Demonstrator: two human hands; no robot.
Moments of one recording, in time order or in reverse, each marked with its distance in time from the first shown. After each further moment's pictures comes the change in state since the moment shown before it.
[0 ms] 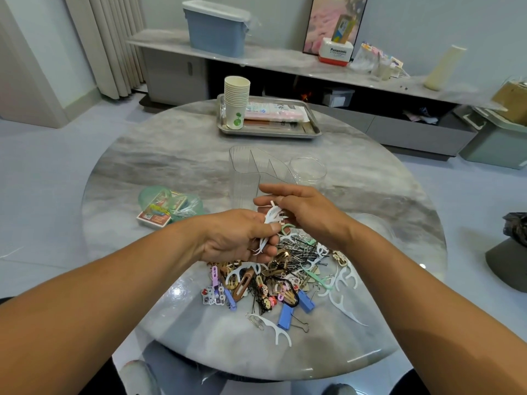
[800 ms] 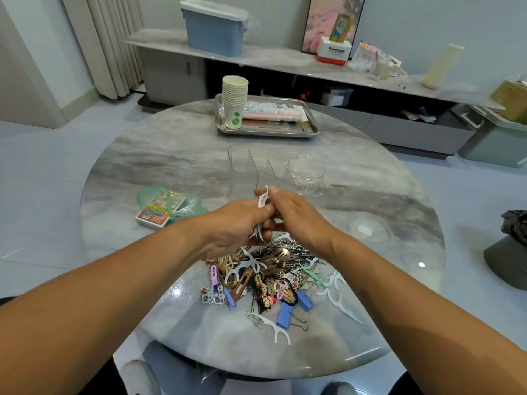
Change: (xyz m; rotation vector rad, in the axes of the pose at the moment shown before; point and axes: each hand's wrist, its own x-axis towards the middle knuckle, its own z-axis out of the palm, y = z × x) left_hand 0.008 0.002 0.006 0.002 0.153 0.166; right_hand -0.003 0.013 0.018 -0.151 0.046 -0.091
